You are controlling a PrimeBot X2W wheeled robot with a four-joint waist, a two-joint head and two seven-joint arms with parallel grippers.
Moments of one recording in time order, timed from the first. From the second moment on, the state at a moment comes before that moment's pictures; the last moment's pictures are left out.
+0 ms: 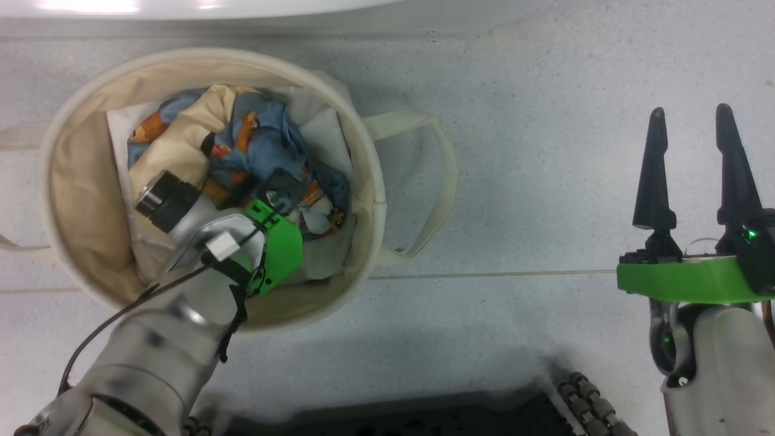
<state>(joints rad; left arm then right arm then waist) -1.05 0.06 -0.78 1.29 -0.04 0.15 0.02 -0.30 -0.07 -0.02 -0.08 0.04 0.13 -0.25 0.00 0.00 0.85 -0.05</state>
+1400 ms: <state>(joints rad) -0.21 0.07 -0.20 0.26 -0.15 0.18 -0.25 -0.12 -0.05 0.01 0.06 0.13 0.13 -0.26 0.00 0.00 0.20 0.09</state>
